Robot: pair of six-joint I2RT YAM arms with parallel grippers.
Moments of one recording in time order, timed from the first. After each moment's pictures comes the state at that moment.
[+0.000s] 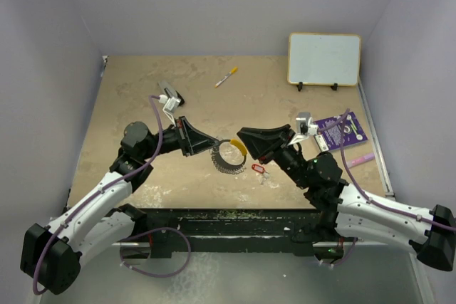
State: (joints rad) left arm -0.48 0.88 0.56 0.42 0.75 -0.92; right arm 1.05 0.80 0.51 0.65 0.23 0.46
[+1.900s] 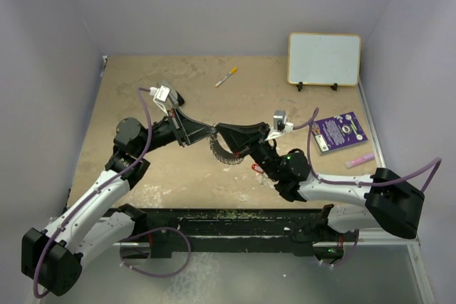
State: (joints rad) left arm -0.45 0.88 0.63 0.44 0.68 -1.07; right arm 1.05 1.27 0.51 1.31 0.19 0.53
